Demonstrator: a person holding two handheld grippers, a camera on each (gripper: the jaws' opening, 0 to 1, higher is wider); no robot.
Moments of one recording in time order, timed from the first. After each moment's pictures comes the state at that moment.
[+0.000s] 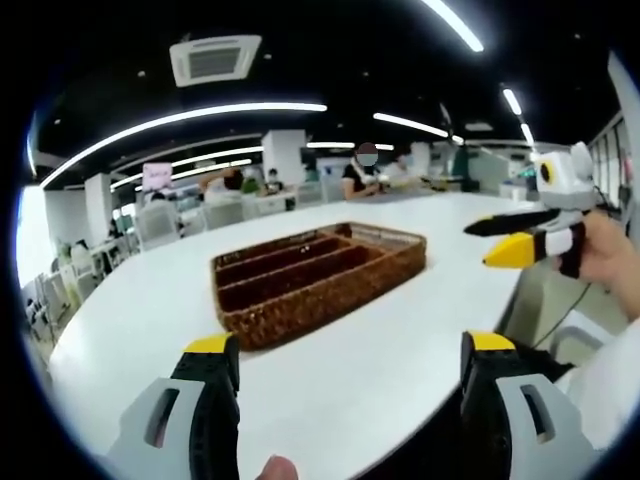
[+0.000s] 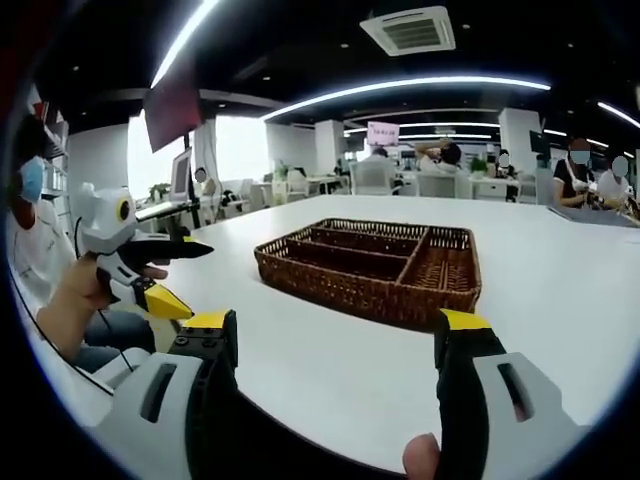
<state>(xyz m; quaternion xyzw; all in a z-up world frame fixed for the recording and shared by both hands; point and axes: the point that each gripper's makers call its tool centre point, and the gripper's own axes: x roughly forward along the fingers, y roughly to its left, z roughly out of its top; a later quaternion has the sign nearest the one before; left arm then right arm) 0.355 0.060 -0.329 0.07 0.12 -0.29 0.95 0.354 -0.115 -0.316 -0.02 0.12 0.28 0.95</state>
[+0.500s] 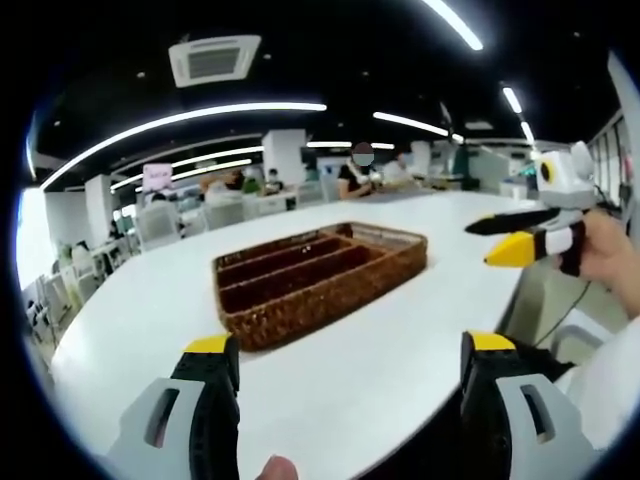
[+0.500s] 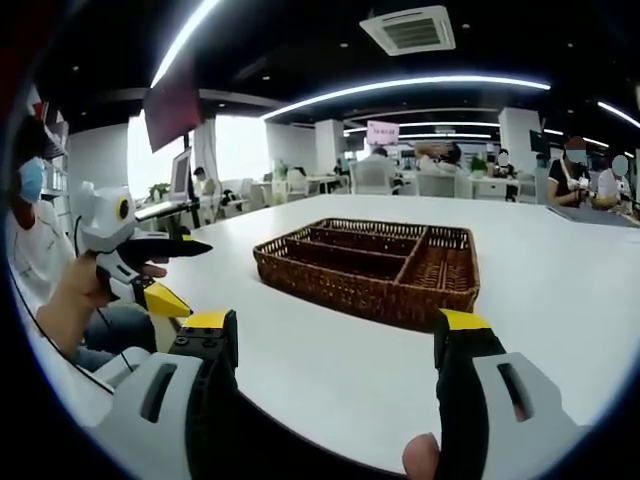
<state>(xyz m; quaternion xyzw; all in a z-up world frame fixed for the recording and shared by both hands) 0.355 0.061 -0.328 0.08 0.13 -0.29 0.95 0.355 -0.116 -0.315 -0.02 0.12 0.28 0.95</state>
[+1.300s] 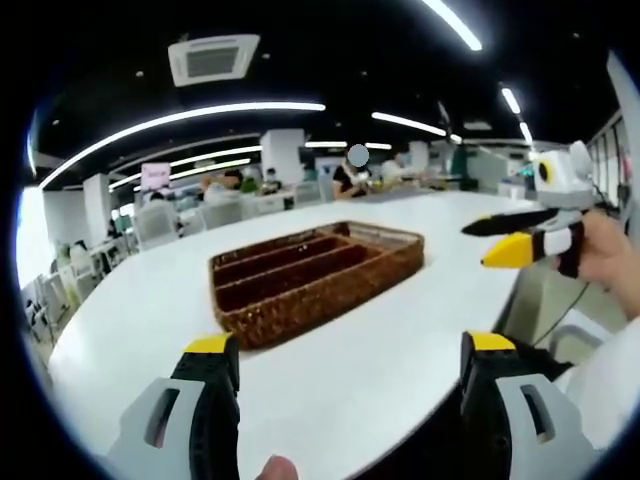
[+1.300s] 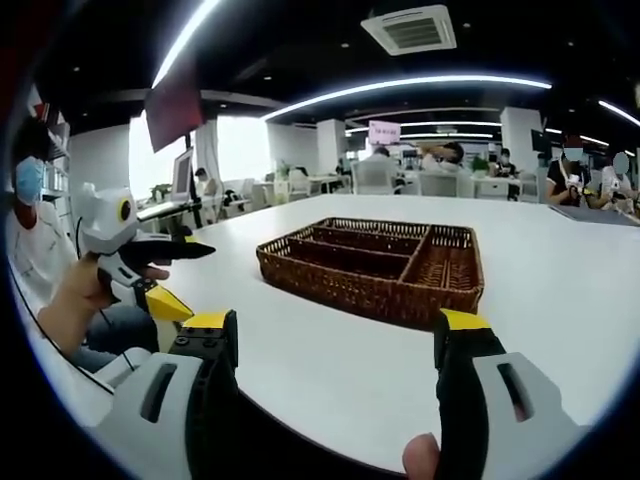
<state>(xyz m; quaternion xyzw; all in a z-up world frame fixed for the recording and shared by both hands) 0.354 0.058 -0.330 0.07 0.13 -0.29 0.94 0.355 -0.113 -0.316 -0.01 0.12 0.29 0.95</state>
